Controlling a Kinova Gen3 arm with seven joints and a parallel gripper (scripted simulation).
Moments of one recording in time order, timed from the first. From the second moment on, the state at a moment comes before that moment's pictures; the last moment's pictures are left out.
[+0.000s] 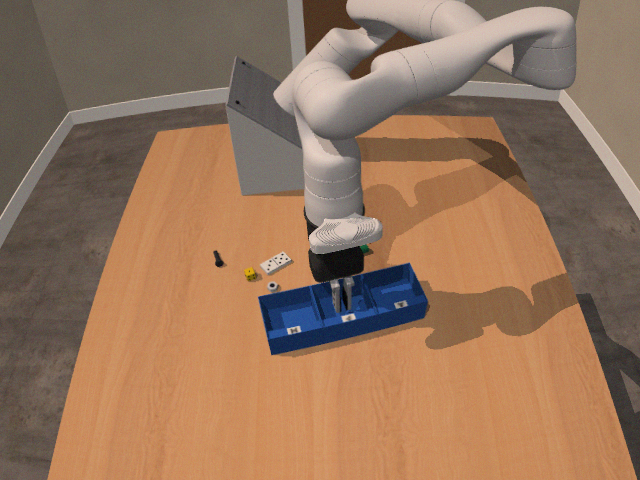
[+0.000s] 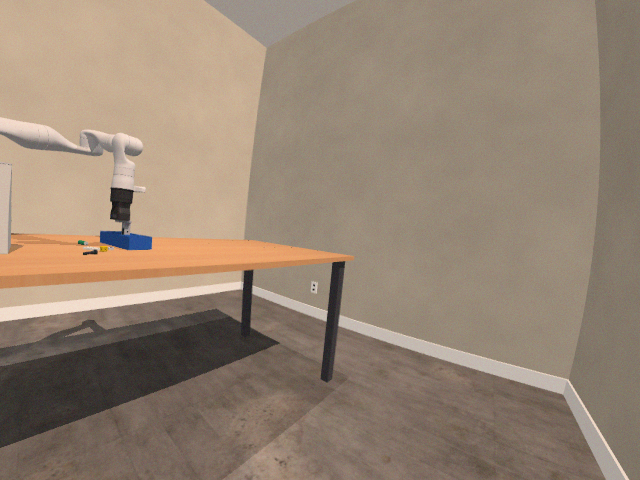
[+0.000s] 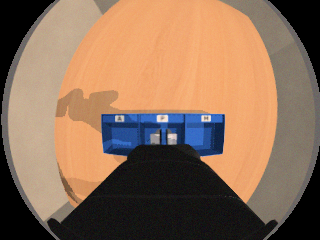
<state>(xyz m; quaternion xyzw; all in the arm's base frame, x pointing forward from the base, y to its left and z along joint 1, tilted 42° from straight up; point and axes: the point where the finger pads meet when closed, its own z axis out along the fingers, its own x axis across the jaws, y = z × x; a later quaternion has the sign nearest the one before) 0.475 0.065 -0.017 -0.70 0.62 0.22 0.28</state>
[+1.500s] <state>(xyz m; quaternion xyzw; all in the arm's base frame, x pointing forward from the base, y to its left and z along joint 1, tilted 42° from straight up) 0.465 0.090 0.065 -0.70 0.62 0.22 0.28</state>
